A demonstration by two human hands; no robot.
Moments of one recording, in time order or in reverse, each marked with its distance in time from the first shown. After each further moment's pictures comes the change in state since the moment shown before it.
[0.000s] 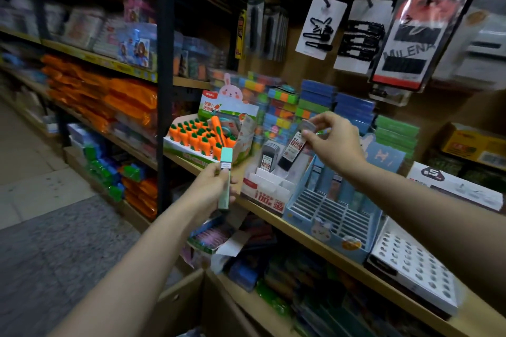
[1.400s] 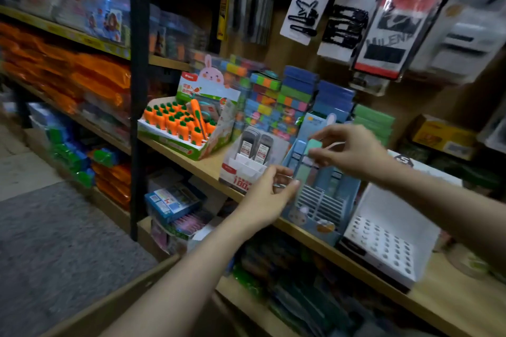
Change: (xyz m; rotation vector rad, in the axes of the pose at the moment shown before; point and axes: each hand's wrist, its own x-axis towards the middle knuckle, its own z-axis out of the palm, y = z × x) left_hand -0.026 -0.036 0.101 0.211 -0.364 0.236; right_hand -0.032 0.017 -0.067 -0.114 -0.389 0.011
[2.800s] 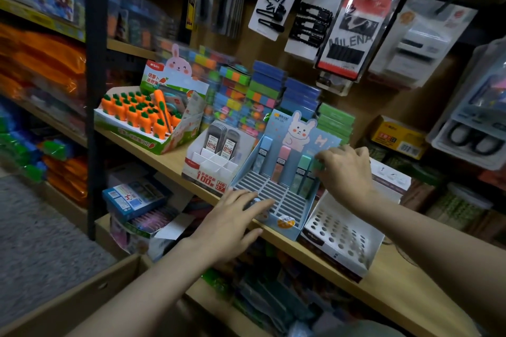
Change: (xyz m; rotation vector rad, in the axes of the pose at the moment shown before) left_hand -0.017 -0.051 0.014 1.084 -0.150 0.407; right_hand -0.020 0.090 -0.005 -1.055 0.255 -0.044
